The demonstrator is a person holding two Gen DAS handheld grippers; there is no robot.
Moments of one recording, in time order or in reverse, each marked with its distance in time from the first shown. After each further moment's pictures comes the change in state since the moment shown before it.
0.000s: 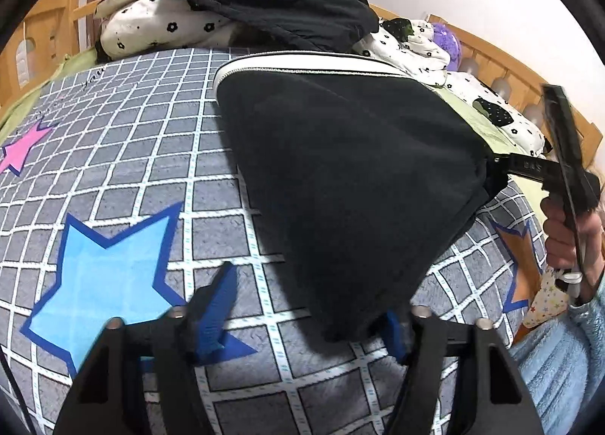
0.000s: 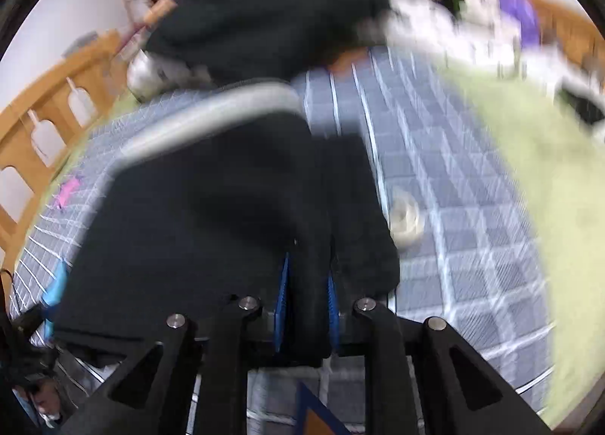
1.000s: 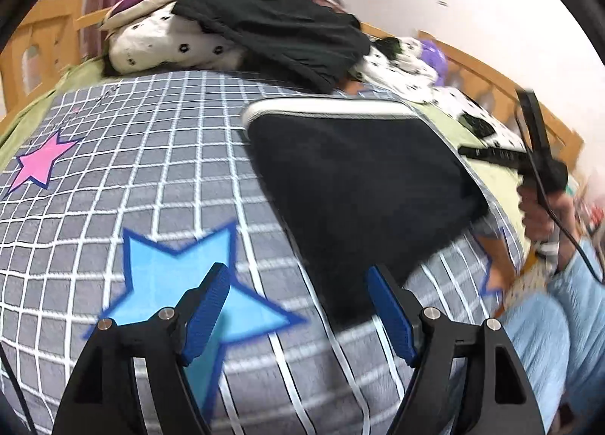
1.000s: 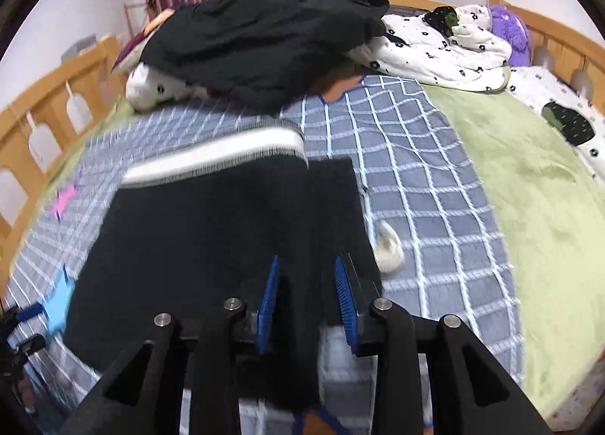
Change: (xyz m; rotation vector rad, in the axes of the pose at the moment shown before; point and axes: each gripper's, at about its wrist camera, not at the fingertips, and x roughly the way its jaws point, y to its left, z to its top) left arm -0.057 0.042 0.011 -0.016 -0.044 -0.033; right arm -0.027 0.012 0.028 -0.008 -0.061 -0.040
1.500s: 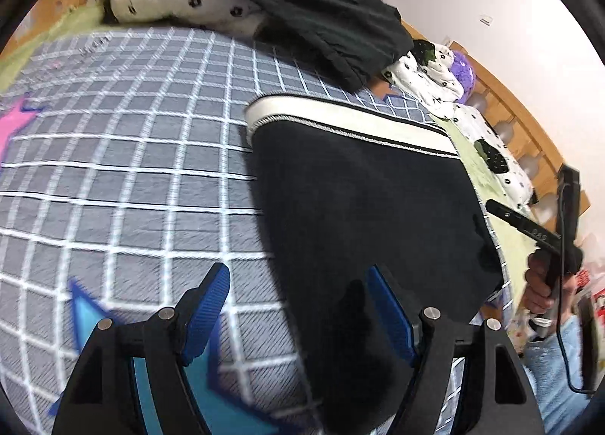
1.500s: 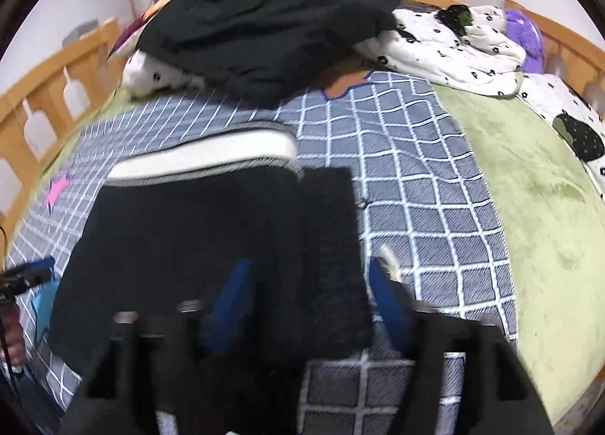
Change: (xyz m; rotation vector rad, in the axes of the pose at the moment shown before) left arm 0.088 0.025 0.062 -0.177 0.117 -0.100; right arm 0.026 -0.014 0.020 -0.047 0.037 -0.021
